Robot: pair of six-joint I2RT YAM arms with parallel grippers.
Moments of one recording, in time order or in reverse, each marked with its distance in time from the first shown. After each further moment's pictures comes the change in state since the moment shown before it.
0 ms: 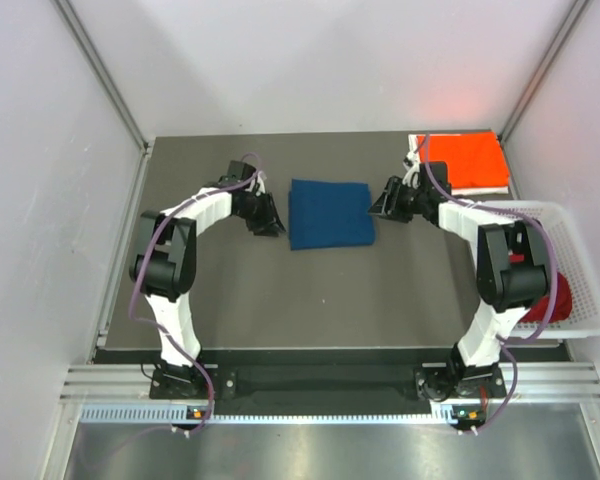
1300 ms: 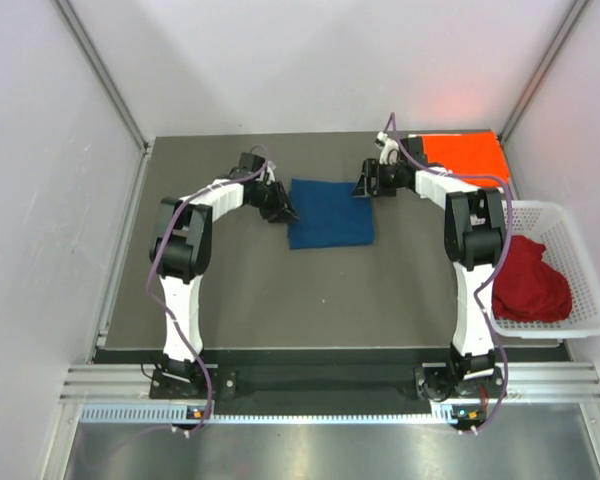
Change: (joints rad) left arm -0.007 0.199 0.187 0.102 0.086 -0.109; right arm 0.025 0.459 0.568 -0.199 -0.090 -0.306
